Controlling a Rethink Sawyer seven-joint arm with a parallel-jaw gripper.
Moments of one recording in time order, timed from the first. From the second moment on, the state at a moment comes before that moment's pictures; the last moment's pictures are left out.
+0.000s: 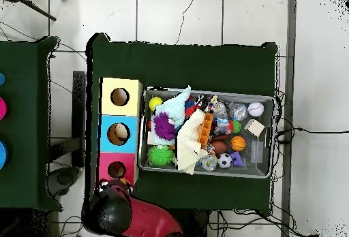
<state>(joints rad) -0.13 -0.96 0.28 2.47 0.49 0.10 1.60</state>
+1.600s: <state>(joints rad) 0.05 -0.96 0.11 2.44 0.49 0.16 1.71</state>
